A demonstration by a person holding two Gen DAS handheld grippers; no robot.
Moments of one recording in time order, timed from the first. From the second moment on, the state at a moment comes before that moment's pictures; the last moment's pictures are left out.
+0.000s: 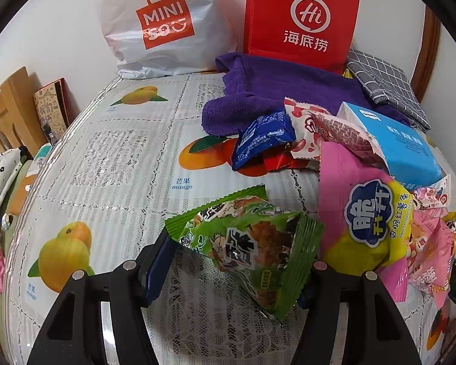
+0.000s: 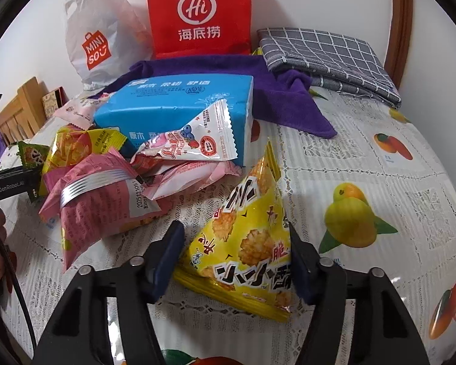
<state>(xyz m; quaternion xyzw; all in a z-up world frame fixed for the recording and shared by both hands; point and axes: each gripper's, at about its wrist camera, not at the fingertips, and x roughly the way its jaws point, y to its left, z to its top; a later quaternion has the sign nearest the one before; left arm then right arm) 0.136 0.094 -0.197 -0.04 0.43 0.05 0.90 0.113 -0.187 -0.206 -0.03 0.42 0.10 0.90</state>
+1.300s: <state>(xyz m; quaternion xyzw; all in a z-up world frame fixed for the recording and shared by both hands) 0.205 0.061 -0.036 -0.06 0.38 -0.06 0.92 0.185 -0.163 -0.045 -0.02 0.36 0.13 0.92</state>
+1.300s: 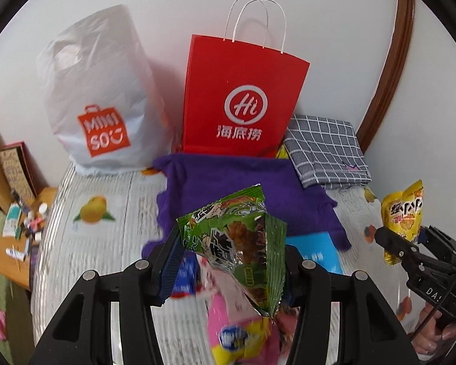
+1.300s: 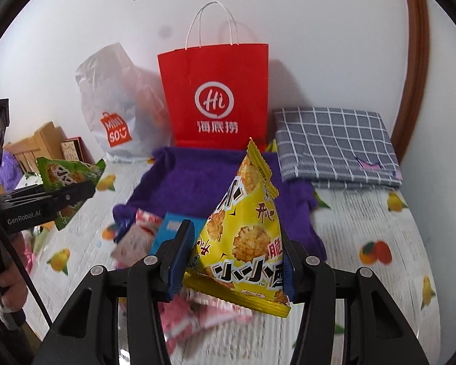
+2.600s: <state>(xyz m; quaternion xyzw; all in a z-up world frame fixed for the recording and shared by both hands) 0.372 0.071 -0.090 -0.07 0.42 -0.05 0.90 0.372 -0.125 -0.081 0.00 0.40 0.19 0.89</state>
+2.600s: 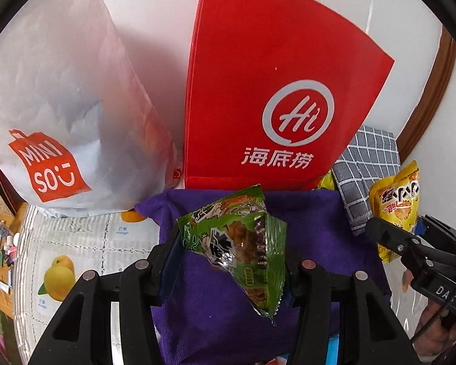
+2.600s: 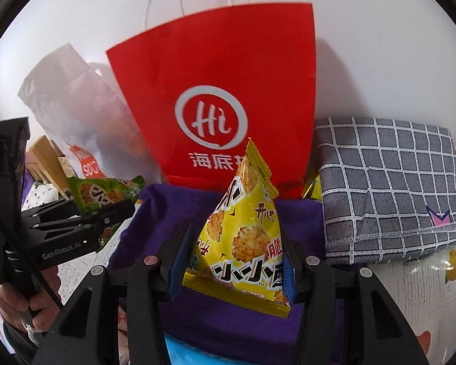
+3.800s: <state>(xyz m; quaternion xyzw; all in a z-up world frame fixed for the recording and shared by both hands) 0.378 0.068 -0.102 -0.07 0.43 -0.05 0.90 0.375 -0.125 -0.100 -0.03 0.44 0.20 0.88</state>
